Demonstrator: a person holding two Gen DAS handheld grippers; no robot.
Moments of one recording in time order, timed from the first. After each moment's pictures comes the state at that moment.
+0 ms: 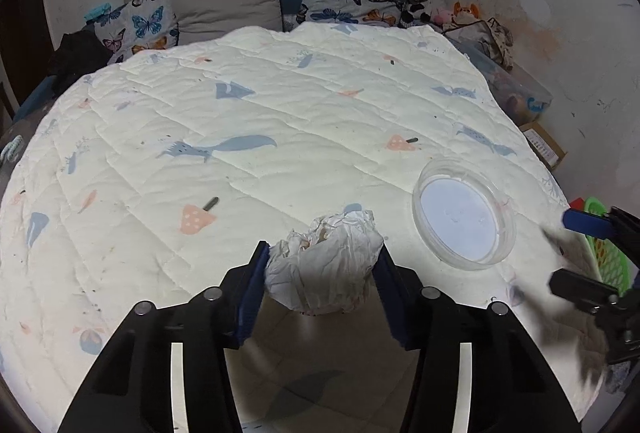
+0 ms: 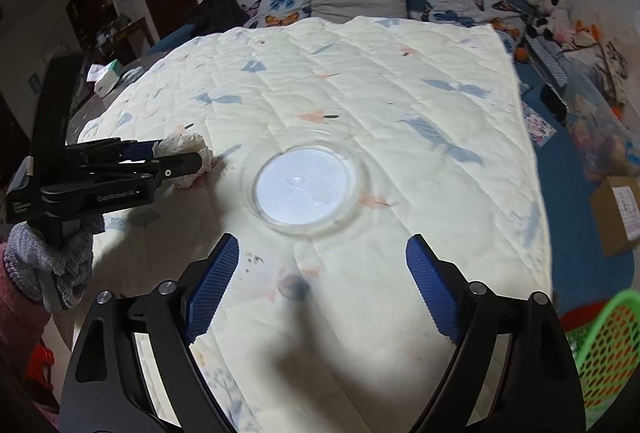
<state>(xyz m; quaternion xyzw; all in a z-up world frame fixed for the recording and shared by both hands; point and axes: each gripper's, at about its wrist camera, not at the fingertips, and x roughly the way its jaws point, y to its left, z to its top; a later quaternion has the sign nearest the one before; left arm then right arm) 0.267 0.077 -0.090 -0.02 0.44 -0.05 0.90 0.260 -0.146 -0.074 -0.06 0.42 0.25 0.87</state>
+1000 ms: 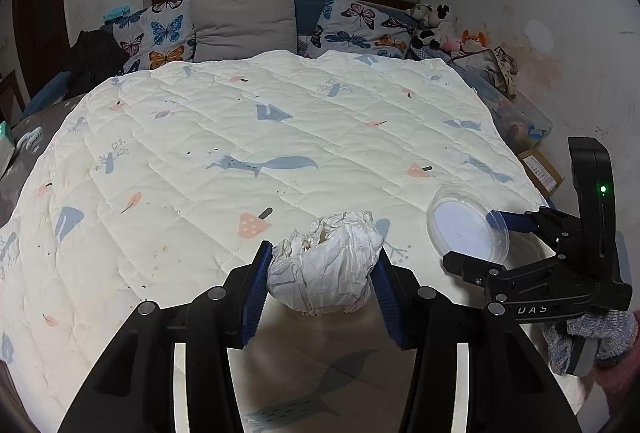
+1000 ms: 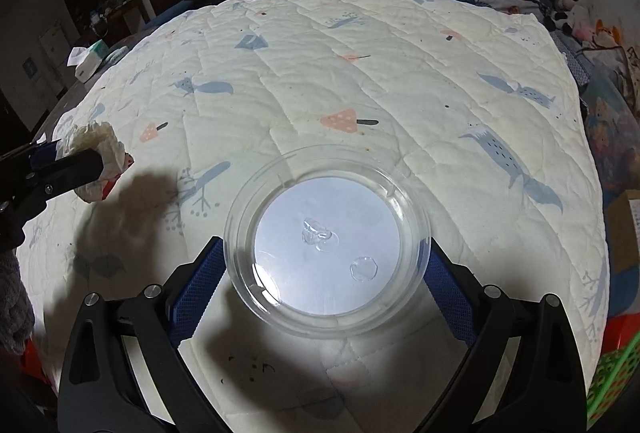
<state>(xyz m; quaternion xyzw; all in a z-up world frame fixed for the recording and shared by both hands) 0.246 0.112 -0.065 -0.05 0.41 -0.04 0.91 0.313 -0.091 -0.109 -0.08 0.45 0.25 0.85</state>
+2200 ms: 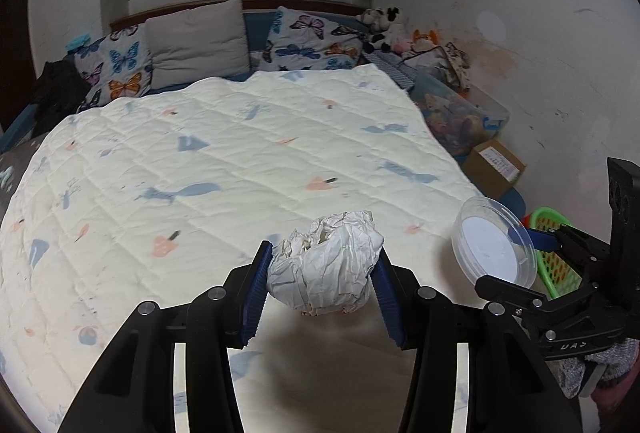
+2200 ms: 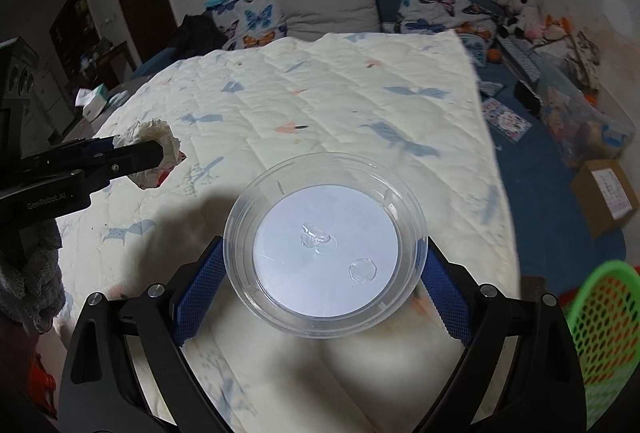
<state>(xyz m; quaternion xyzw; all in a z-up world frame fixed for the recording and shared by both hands) 0.233 0.032 -0.036 -0.02 0.38 -0.11 0.92 0.232 -0.184 -0.058 -0.03 0.40 0.21 0.89</state>
